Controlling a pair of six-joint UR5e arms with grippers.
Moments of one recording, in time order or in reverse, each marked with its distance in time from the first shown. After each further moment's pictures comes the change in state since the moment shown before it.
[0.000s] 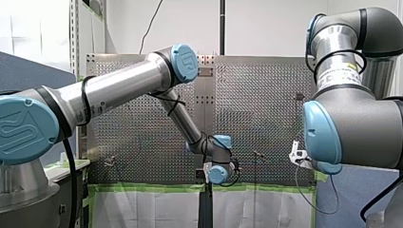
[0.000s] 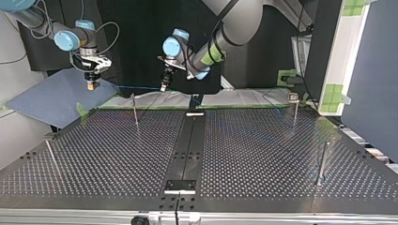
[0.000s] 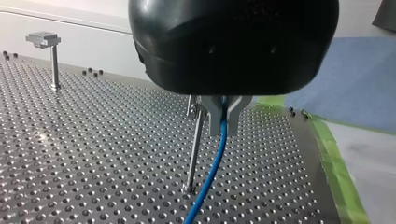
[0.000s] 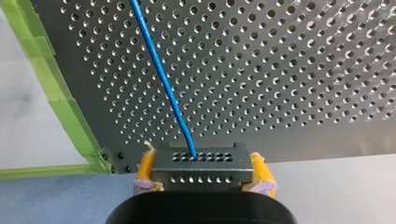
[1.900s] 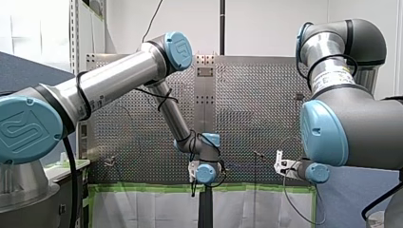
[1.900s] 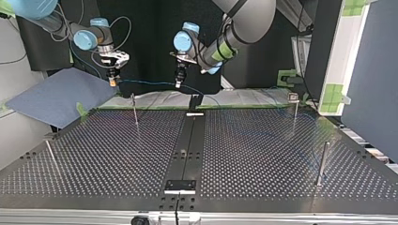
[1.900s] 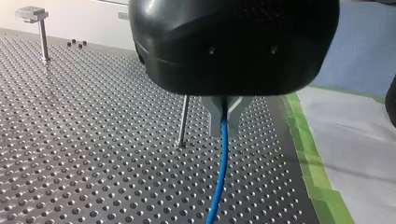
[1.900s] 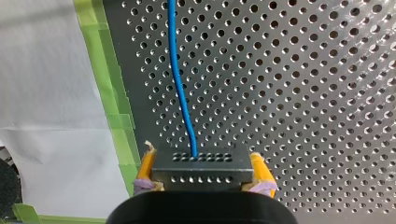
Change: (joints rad) left arm 0.031 0.098 -0.210 0.051 -0.074 0.067; right arm 0.107 0.064 0.017 -0.012 -0.044 -0.055
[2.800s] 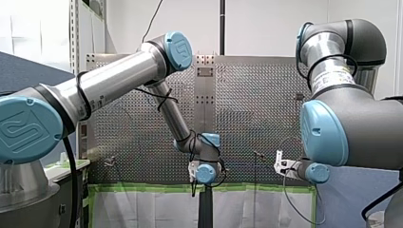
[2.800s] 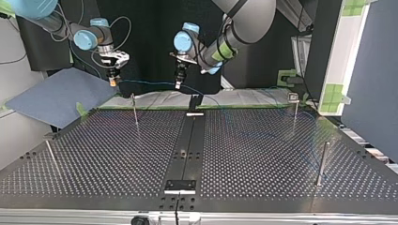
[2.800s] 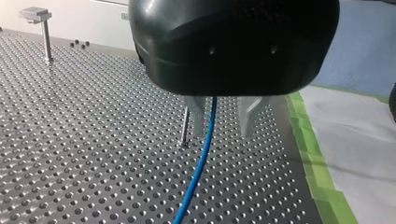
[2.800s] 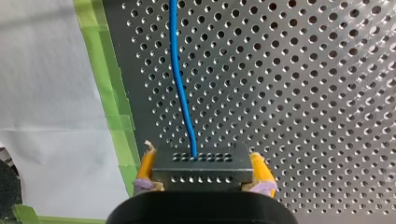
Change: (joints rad) left arm 0.000 0.000 0.000 0.007 -0.001 0.000; right arm 0.000 0.000 0.000 -0.001 -0.002 0.000
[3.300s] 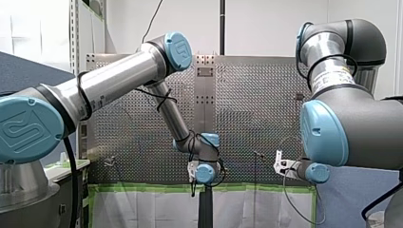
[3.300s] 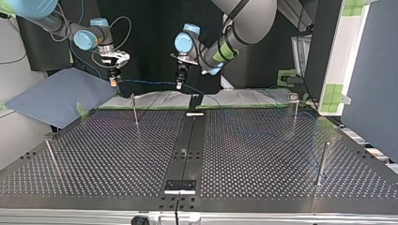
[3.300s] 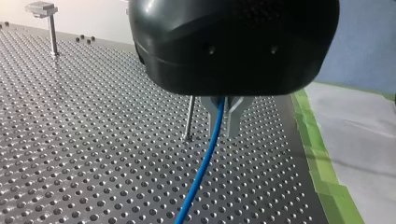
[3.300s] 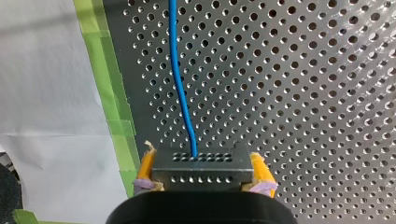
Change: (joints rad) left arm 0.010 -0.001 0.000 0.007 0.001 -0.016; right arm 0.000 0.000 0.000 0.000 -0.015 0.001
